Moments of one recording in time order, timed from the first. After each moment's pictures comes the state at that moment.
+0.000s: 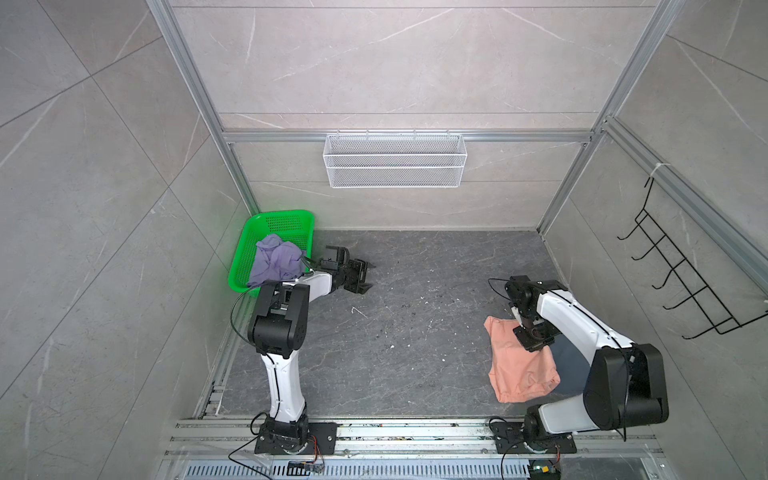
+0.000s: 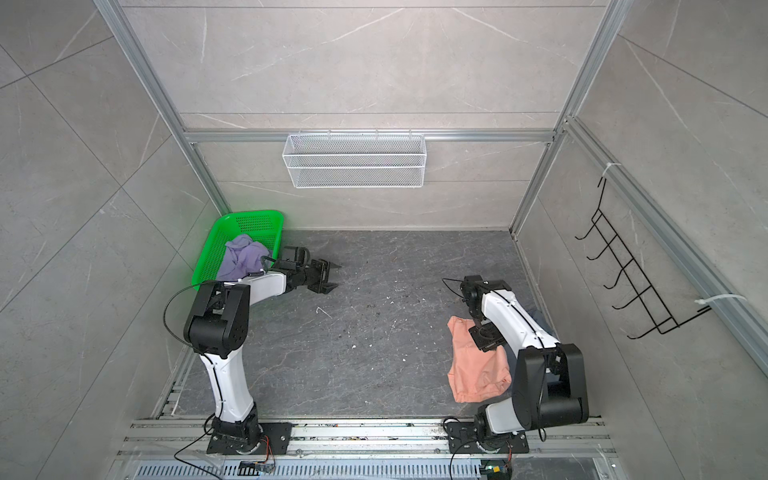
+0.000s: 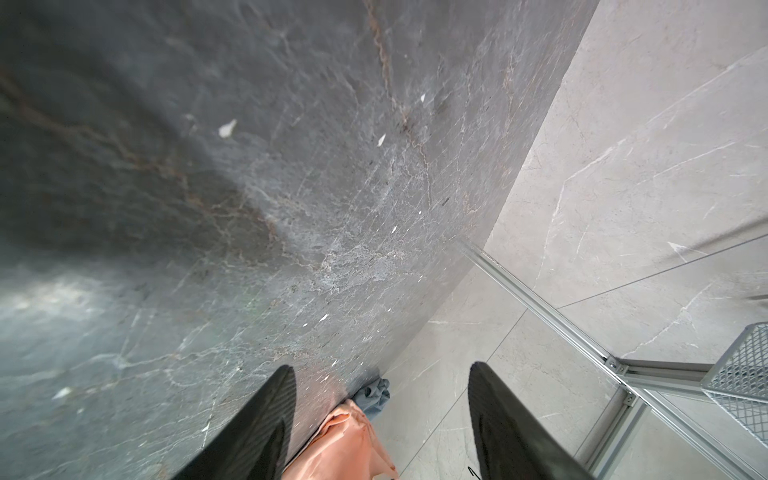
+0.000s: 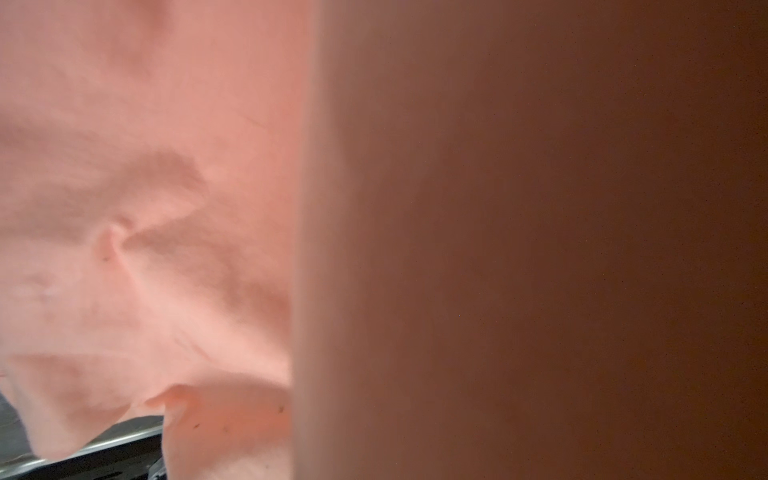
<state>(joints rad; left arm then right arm) -0.21 2.01 1.25 -0.03 0.60 -1.49 0.09 1.45 1.00 -1.27 0.45 -0.16</state>
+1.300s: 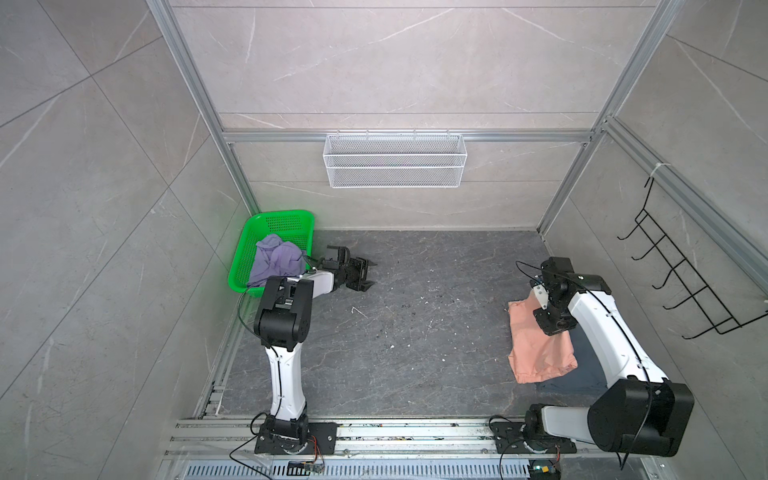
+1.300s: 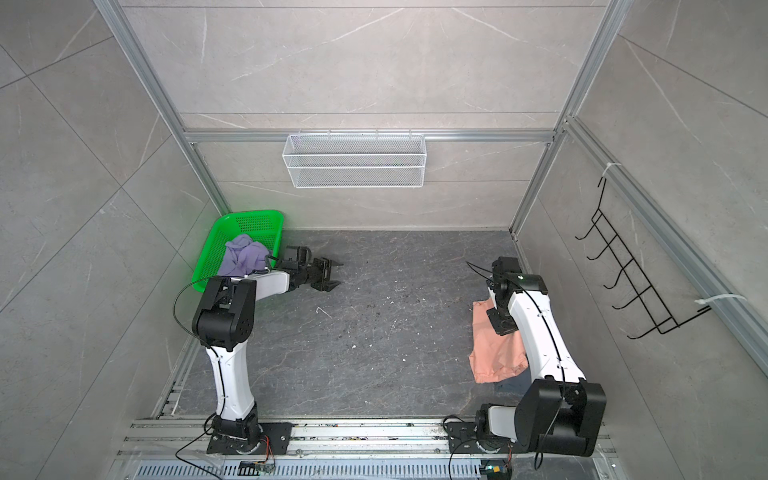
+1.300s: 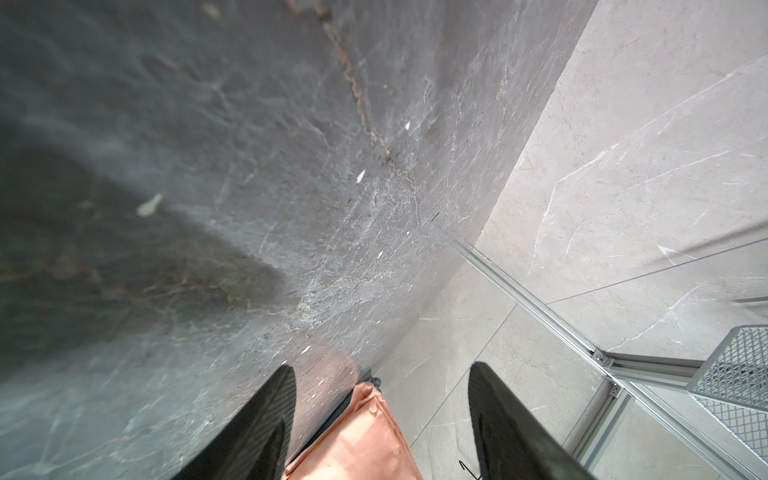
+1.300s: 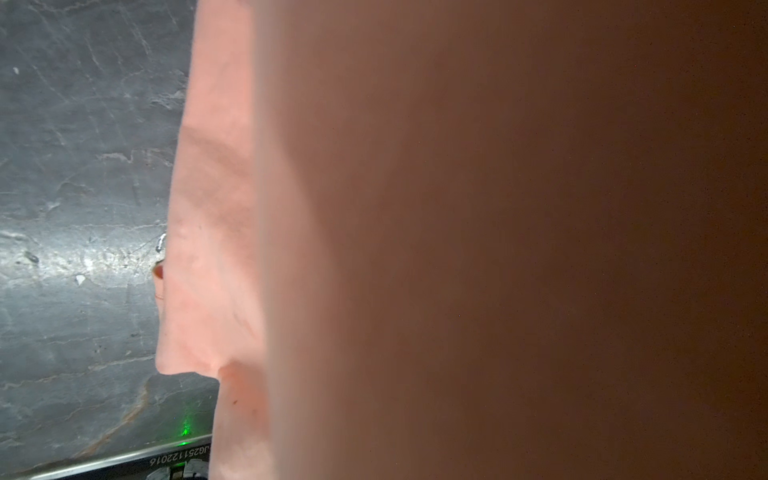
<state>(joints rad) -0.21 2.08 1.30 0.04 0.64 -1.52 -0.10 1.33 1.16 -1.23 0.36 -0.37</state>
